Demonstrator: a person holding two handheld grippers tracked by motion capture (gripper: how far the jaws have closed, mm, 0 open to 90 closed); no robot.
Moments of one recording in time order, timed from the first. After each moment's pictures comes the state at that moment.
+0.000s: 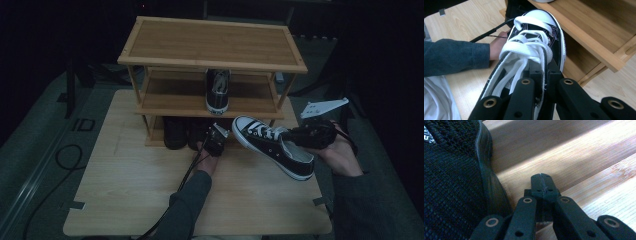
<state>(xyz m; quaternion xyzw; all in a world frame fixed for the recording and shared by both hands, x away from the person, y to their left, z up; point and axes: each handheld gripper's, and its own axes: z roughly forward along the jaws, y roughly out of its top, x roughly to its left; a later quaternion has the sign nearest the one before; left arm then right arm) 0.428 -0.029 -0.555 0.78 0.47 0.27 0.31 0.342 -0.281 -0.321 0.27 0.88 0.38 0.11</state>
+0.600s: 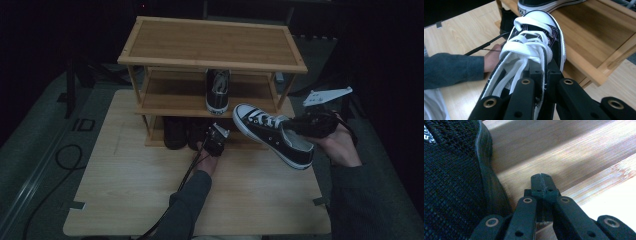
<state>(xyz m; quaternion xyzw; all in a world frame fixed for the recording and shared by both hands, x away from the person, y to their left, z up) 0.428 -0.029 -0.555 0.78 0.47 0.27 0.31 0.360 -0.281 -0.306 0.28 0.86 0.40 0.13</state>
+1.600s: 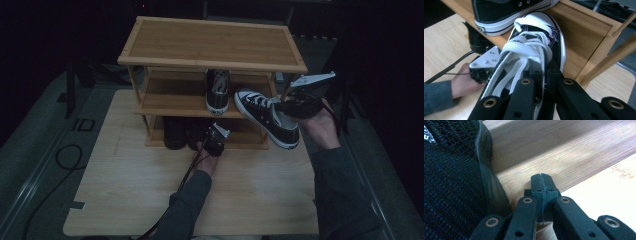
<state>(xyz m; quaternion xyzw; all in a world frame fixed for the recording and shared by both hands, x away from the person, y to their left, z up) 0.428 -0.029 -0.555 0.78 0.47 0.27 0.31 0.412 -0.262 -0.310 0.35 0.84 0.38 0.17</state>
